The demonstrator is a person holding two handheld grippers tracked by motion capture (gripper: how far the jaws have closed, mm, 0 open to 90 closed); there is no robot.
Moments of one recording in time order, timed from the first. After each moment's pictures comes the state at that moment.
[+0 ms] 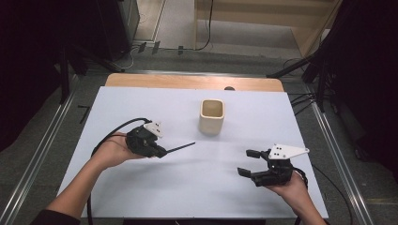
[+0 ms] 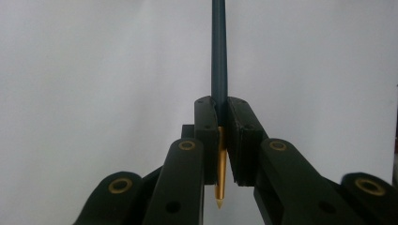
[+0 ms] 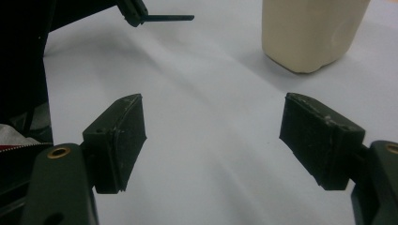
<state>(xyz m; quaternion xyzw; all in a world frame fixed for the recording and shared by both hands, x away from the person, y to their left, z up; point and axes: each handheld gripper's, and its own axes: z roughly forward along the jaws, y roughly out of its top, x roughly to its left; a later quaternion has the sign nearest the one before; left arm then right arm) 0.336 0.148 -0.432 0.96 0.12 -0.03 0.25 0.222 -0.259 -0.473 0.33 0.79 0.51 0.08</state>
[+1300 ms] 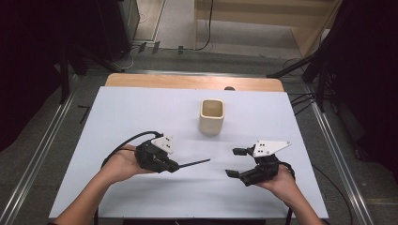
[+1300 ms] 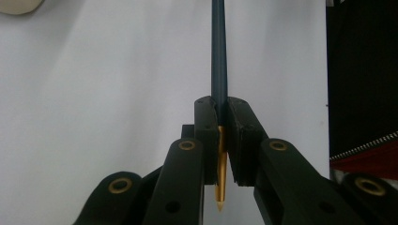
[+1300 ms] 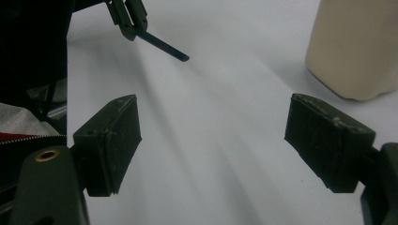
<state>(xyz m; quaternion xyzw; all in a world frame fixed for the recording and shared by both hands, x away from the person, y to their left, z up) 0.294 0.119 -0.429 0.96 0.06 -0.05 0.28 0.240 -0.227 -0.468 0.26 0.83 0.49 0.05</state>
